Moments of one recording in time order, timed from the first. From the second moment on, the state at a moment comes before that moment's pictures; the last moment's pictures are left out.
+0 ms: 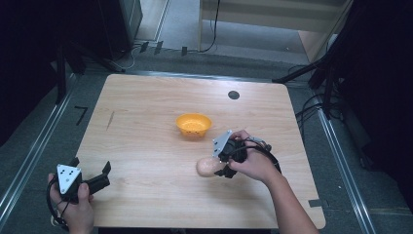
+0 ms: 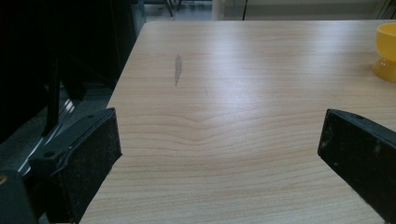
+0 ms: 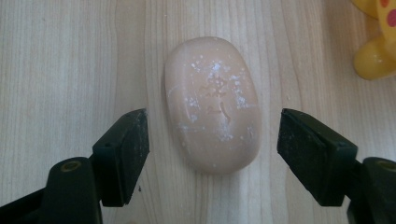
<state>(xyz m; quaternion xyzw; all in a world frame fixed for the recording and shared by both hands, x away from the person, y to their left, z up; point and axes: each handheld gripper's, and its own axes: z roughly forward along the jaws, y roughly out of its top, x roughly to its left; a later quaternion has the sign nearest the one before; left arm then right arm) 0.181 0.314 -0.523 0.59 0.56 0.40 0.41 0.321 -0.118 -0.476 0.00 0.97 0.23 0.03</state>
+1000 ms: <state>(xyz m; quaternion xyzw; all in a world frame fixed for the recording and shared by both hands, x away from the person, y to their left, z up) 0.181 0.315 -0.523 0.60 0.56 0.40 0.41 0.331 -0.091 -0.508 -0.01 0.99 0.17 0.01</state>
